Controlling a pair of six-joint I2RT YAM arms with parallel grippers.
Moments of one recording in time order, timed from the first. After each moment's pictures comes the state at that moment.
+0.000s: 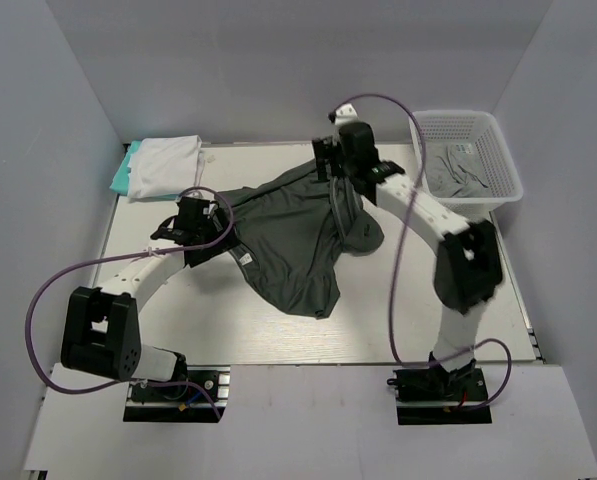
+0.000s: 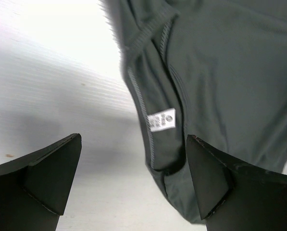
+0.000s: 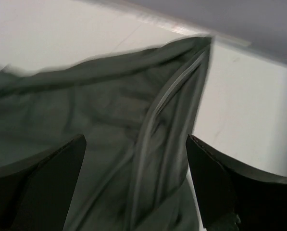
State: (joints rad) left arm -0.23 1.38 0.84 -0.37 -0.04 -0.60; right arm 0.52 1.97 1.70 -0.18 0.23 0.01
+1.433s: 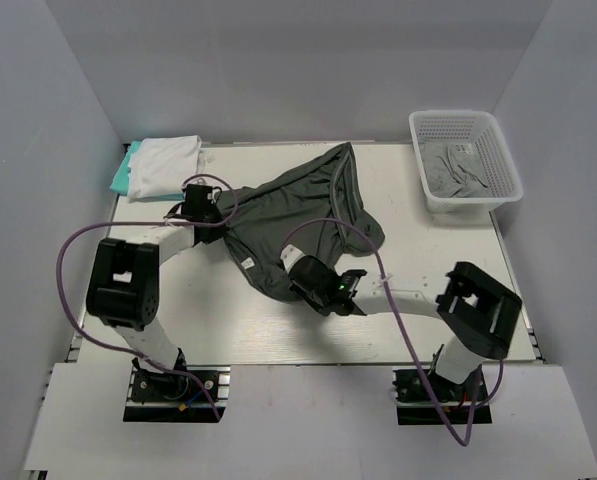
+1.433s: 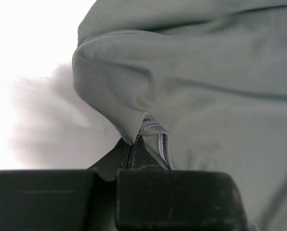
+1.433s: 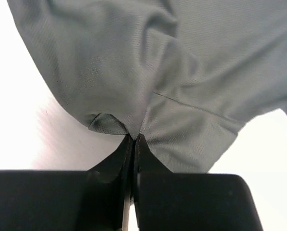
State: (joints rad) left arm -0.17 1.76 1.00 -0.13 -0.05 -0.57; right arm 1.11 1.66 0.89 -0.17 0.30 0.05
